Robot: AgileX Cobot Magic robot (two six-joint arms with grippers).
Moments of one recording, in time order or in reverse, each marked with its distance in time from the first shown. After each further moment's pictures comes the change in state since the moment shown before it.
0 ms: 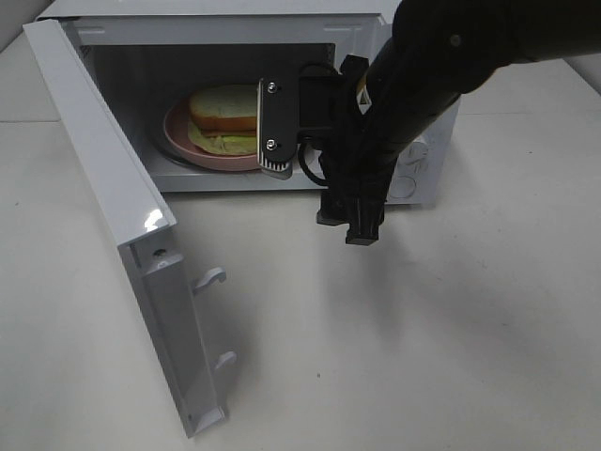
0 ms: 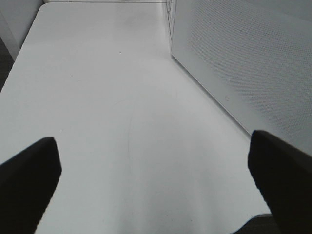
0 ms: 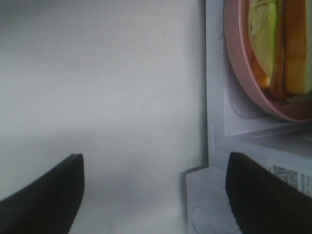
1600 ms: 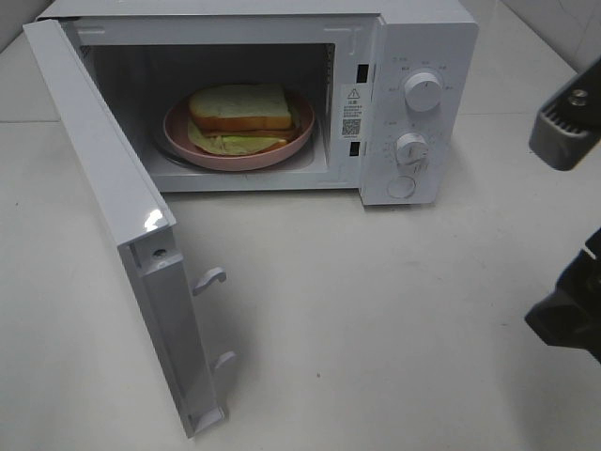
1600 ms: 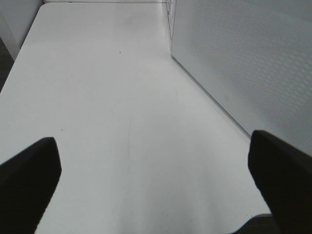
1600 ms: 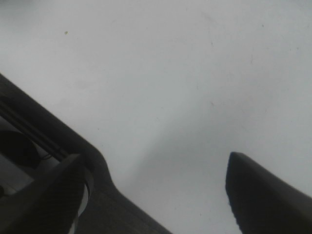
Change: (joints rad) left arm 0.000 0.000 0.000 0.000 0.000 0.000; right arm 0.000 -0.761 0.409 0.081 0.499 0.773
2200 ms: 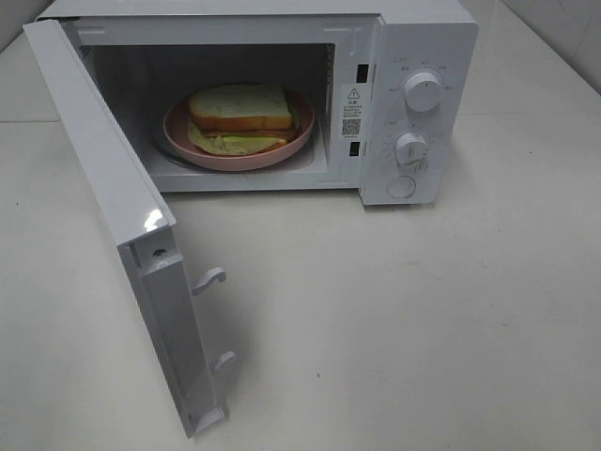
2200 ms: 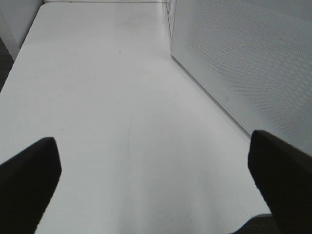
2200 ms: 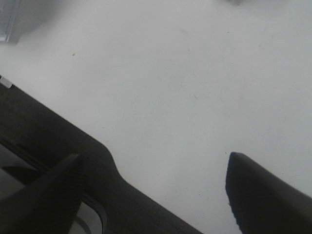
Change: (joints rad) left arm 0.000 0.000 0.000 0.000 0.000 0.000; right arm -0.079 -0.368 0.001 0.033 0.151 0.018
